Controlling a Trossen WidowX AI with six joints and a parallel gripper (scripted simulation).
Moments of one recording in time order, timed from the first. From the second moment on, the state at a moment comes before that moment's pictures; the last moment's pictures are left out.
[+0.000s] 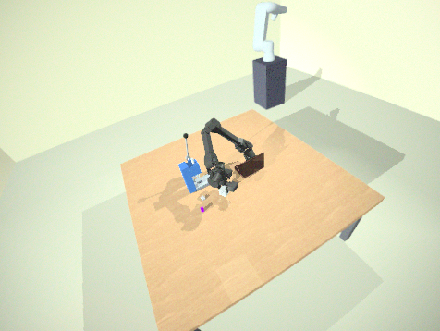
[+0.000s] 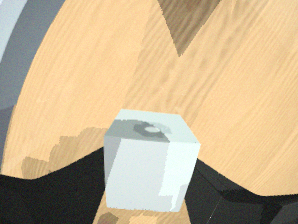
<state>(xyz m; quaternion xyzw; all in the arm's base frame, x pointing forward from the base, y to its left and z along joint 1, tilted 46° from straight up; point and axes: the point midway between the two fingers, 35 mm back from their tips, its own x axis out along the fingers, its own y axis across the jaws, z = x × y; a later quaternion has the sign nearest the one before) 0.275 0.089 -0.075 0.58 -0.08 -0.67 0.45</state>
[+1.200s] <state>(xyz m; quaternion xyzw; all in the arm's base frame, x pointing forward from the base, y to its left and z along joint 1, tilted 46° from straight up) 0.270 0.105 -0.059 0.71 -0.23 -0.63 0.23</state>
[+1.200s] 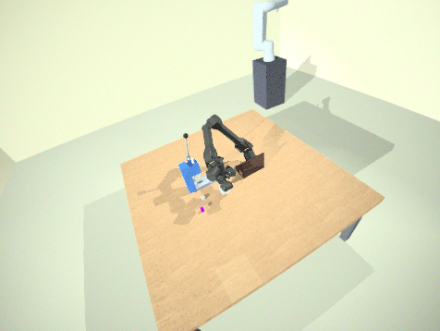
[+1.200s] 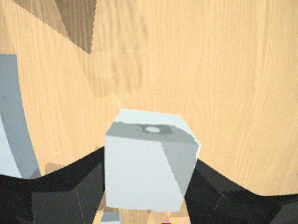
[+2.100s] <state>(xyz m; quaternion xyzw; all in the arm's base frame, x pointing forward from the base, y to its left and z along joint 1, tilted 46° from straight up) 0.269 0.102 -0.060 0.72 -0.45 -0.46 -0.26</state>
